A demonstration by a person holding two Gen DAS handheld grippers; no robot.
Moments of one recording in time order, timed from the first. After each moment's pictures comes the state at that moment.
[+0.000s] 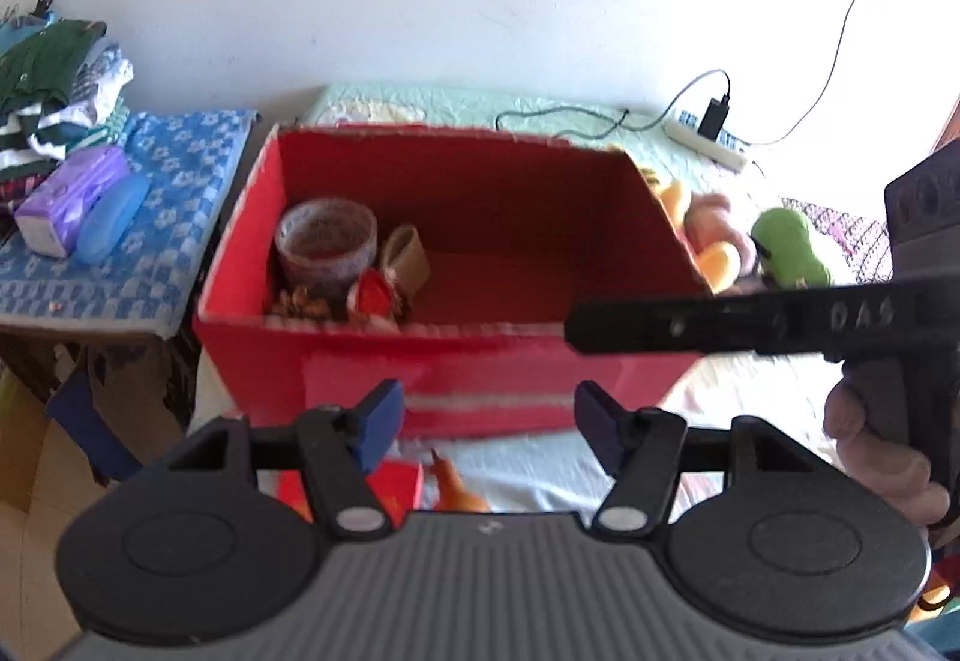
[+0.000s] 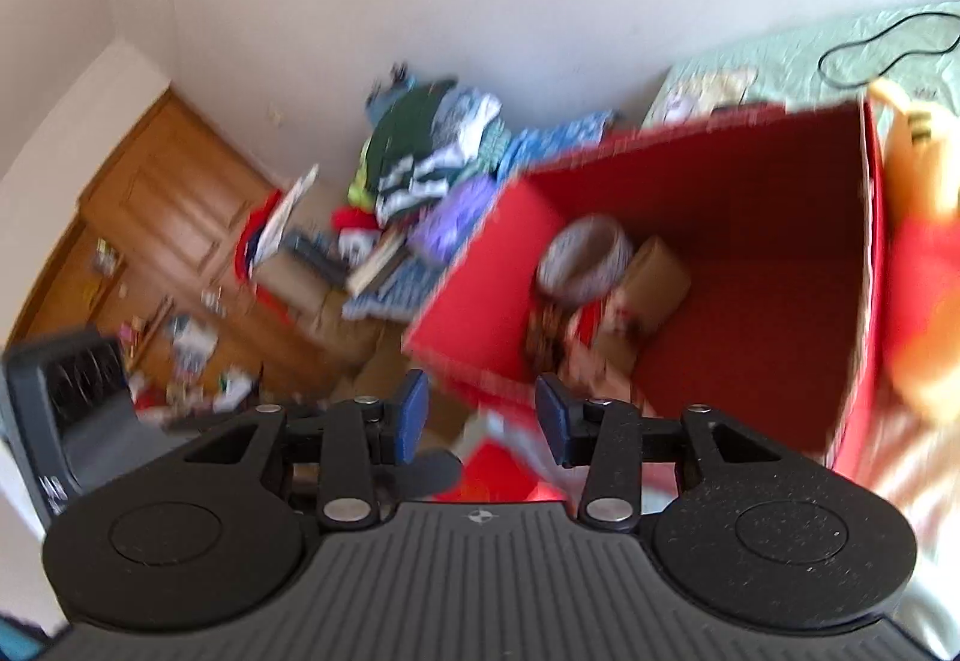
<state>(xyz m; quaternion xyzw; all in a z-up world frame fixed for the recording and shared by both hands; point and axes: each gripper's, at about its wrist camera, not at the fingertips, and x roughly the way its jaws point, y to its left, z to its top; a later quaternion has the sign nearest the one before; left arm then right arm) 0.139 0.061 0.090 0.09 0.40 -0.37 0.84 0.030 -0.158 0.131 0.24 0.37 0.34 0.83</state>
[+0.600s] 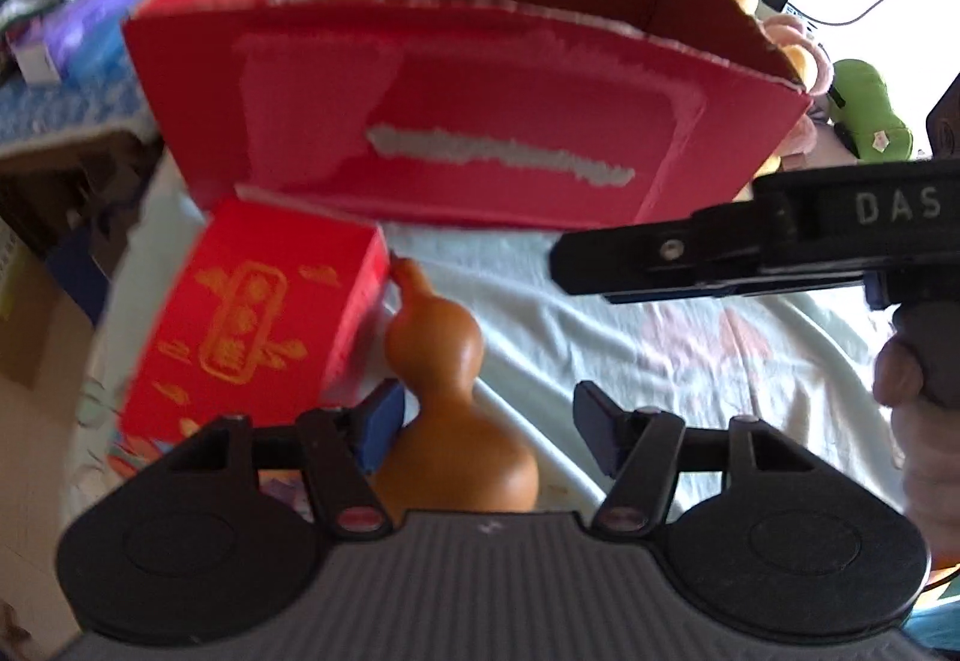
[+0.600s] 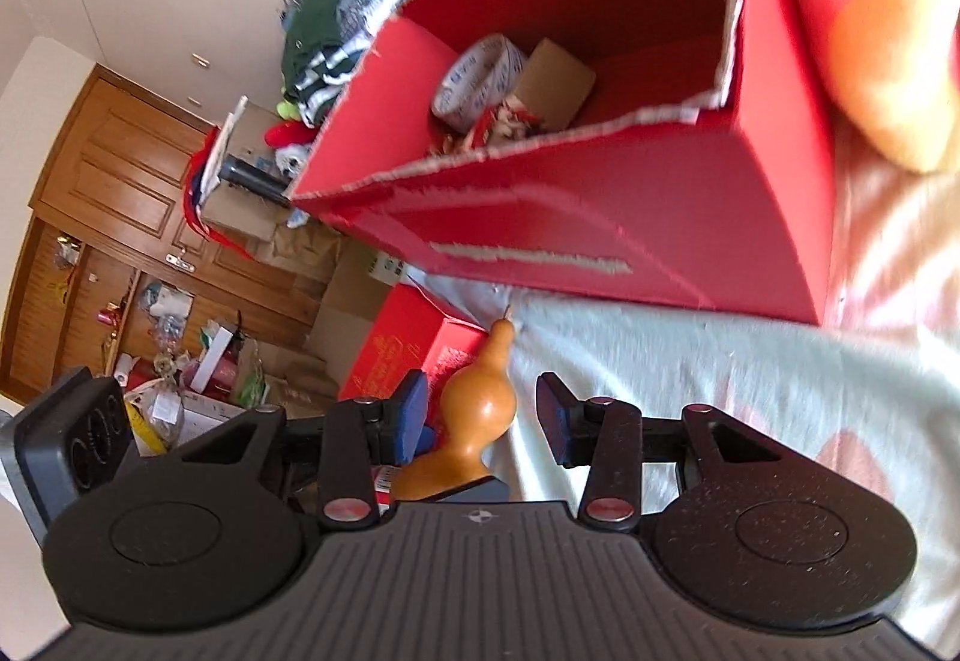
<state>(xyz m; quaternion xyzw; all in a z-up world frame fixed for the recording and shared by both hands) 0.114 0.031 -0.005 0.10 0.51 -0.31 0.80 0.016 -0.152 0.055 0.27 0.49 0.30 0.77</state>
